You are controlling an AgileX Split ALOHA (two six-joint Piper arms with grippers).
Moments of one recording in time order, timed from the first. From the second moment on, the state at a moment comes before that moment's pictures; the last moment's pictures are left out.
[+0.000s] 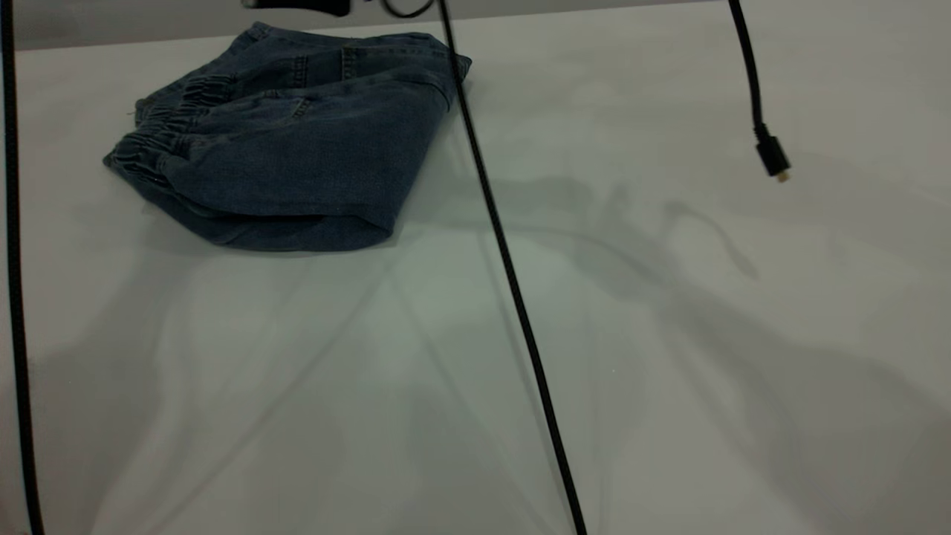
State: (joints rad) left arm -0.23 2.34 -2.75 -0.14 1.22 0.22; right arm 0.50 2.41 -1.82 1.67 0.64 -1.07
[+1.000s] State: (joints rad) left arm -0.24 2.34 -2.72 -0.13 1.22 0.19; right arm 0.02 1.99 -1.82 0.43 0.99 -0.49
